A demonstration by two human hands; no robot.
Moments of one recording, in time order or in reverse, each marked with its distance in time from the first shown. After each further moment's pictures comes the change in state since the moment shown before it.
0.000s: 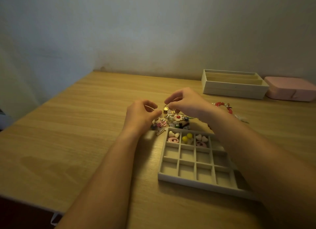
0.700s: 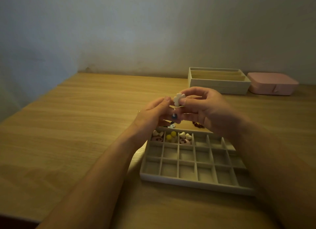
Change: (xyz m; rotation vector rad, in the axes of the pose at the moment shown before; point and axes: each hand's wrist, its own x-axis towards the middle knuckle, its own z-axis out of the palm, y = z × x) left_hand -0.043 0.049 0.027 -0.558 -0.504 0.063; right_hand -0.088 0.011 -0.044 0.826 0.049 0.042
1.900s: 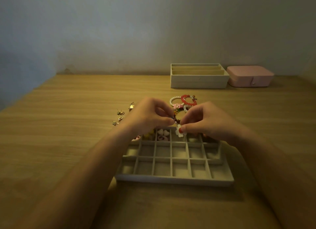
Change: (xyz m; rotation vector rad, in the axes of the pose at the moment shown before) left_hand 0.030 0.006 0.037 0.572 -0.082 -0.015; right_hand -0.036 0.018 -0.061 -0.748 0.015 0.042
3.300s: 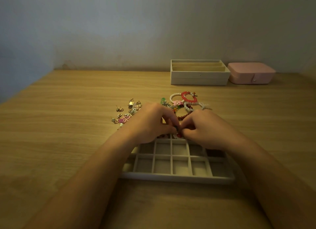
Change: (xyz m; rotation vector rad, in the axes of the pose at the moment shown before) left_hand -0.007 -0.006 0.010 0.401 -0.078 0.200; right_hand -0.002 0.000 0.022 -0.500 -0.030 -0.030
